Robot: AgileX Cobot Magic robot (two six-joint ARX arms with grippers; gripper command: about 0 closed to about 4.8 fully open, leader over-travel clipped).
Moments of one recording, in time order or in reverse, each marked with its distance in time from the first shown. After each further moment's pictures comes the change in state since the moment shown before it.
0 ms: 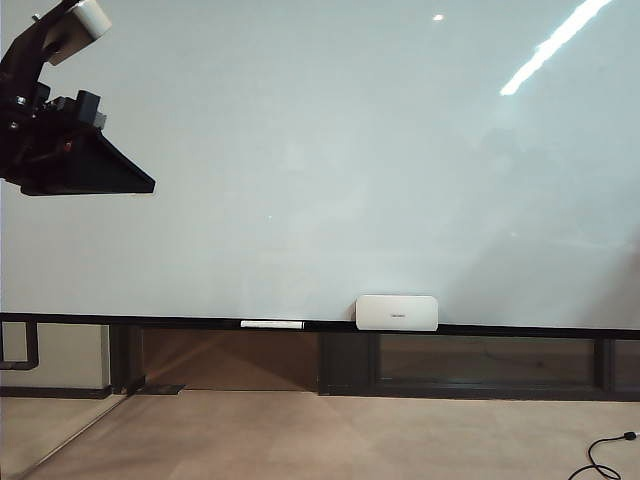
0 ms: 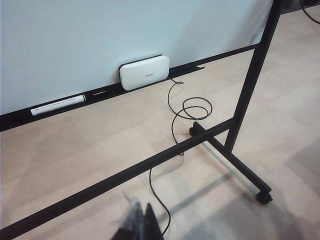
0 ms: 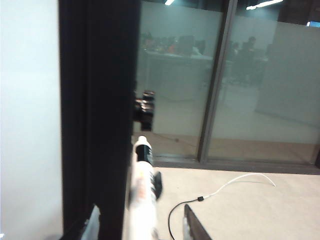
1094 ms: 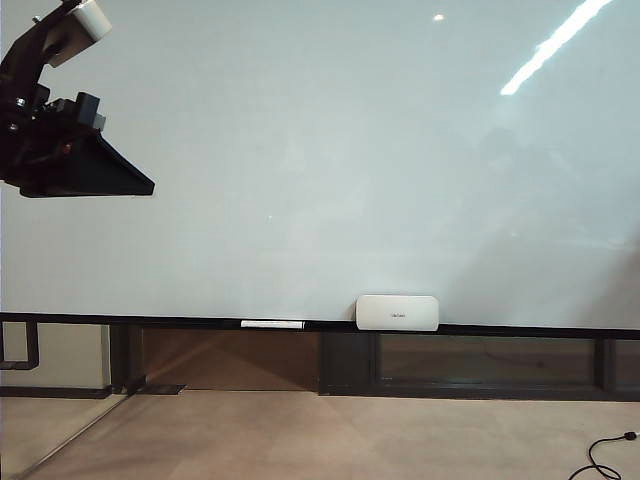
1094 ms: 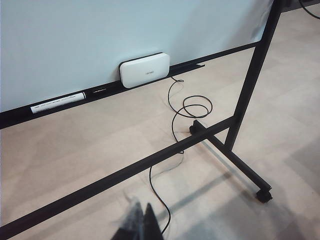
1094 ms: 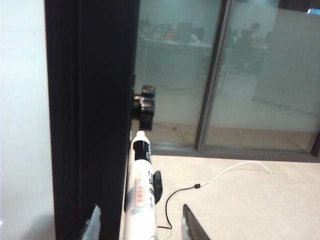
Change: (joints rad) left arm 0.000 0.000 0.000 -0.007 0.000 0.000; right arm 0.008 0.000 0.047 -0.106 0.023 -0.029
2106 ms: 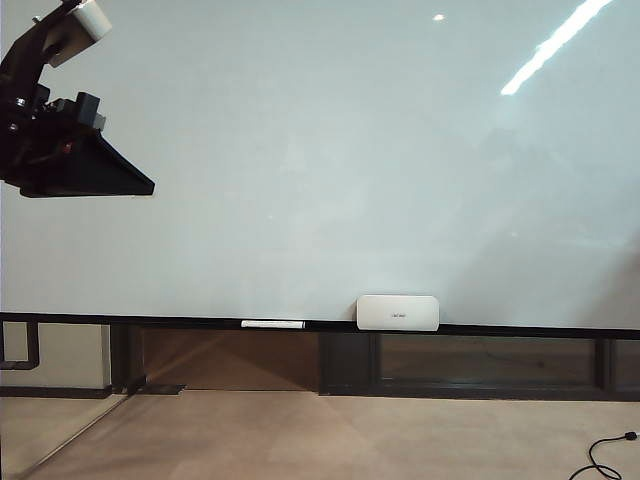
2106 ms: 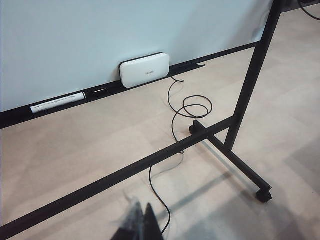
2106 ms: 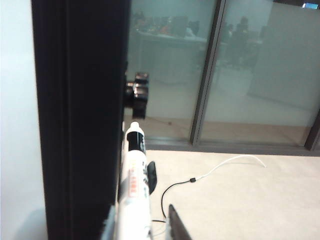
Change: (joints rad) left arm 0.000 0.000 0.000 0.000 0.000 0.000; right arm 0.002 0.002 0.001 -0.019 0.024 -0.013
